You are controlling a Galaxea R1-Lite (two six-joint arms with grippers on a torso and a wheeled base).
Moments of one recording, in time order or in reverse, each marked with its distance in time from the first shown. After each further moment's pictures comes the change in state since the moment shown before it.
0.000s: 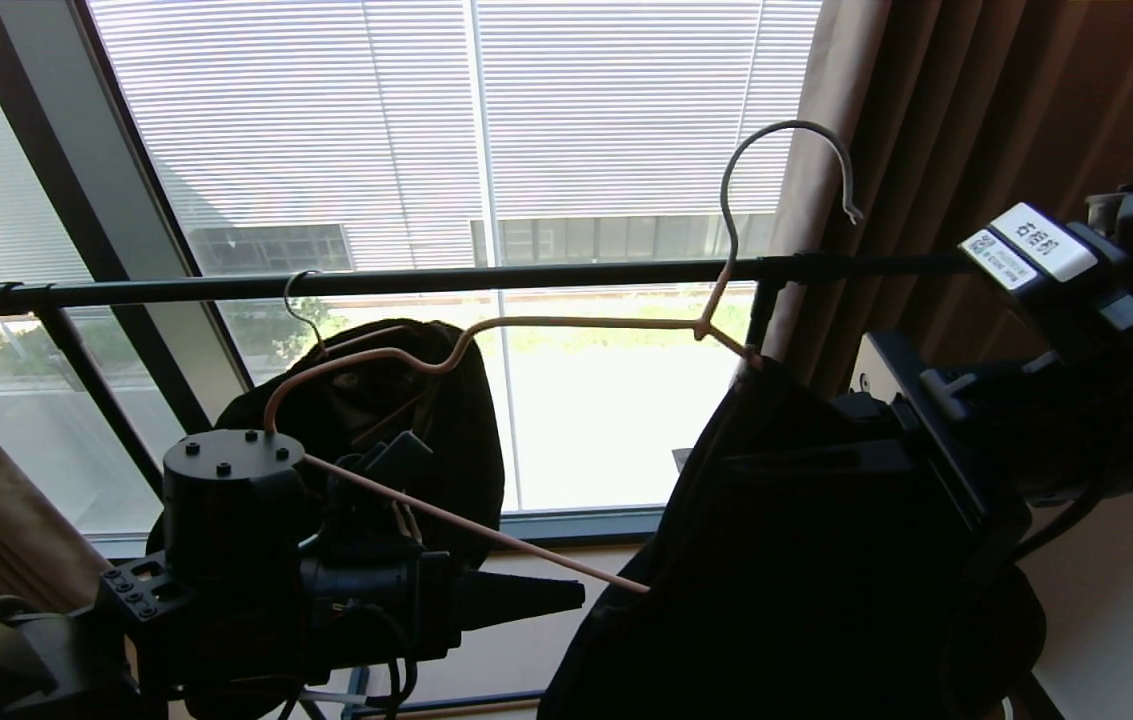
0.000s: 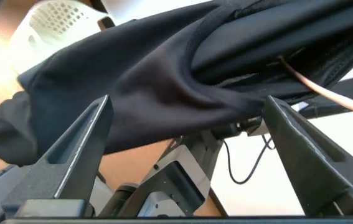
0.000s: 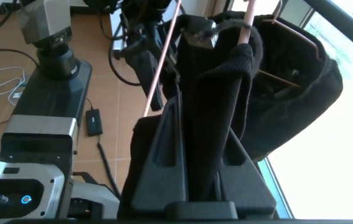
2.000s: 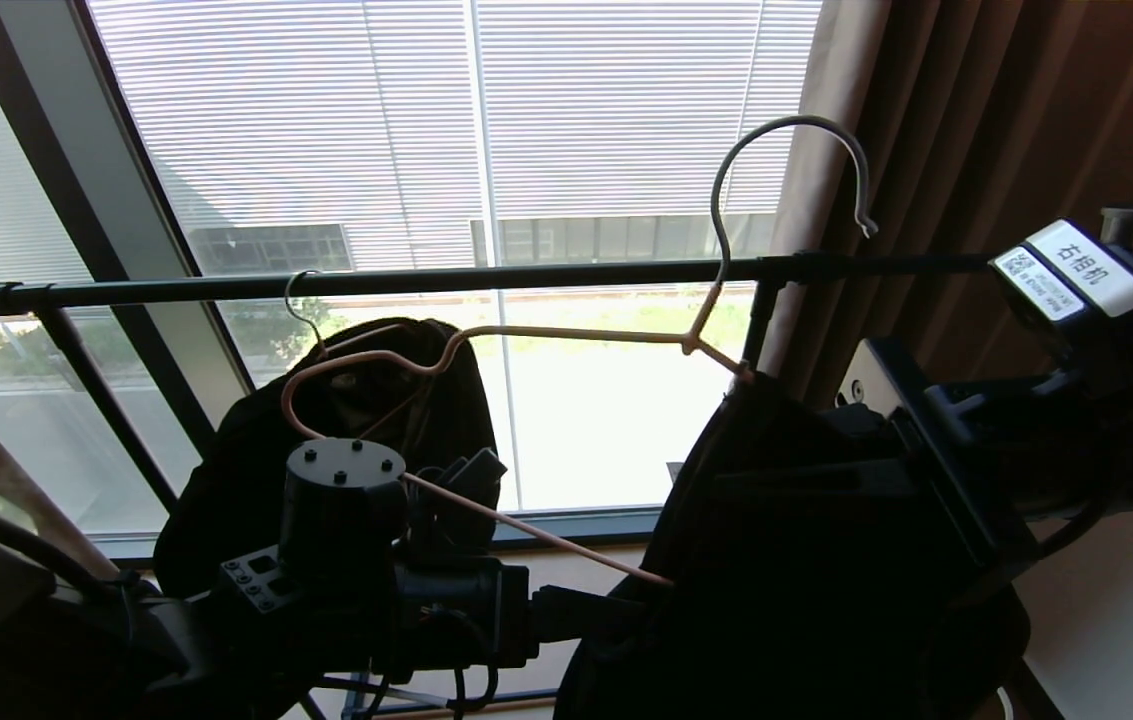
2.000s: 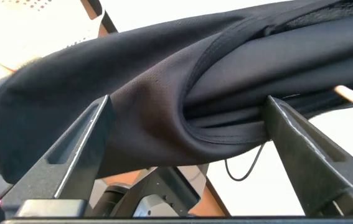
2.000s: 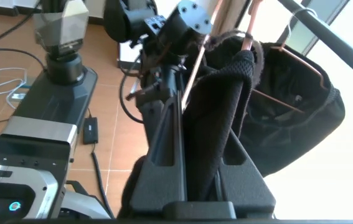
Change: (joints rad) left arm -0.092 0.137 -0.092 -0.017 0.006 -0.034; right arm 0.026 -0.002 0.079 -0.180 0.053 0.005
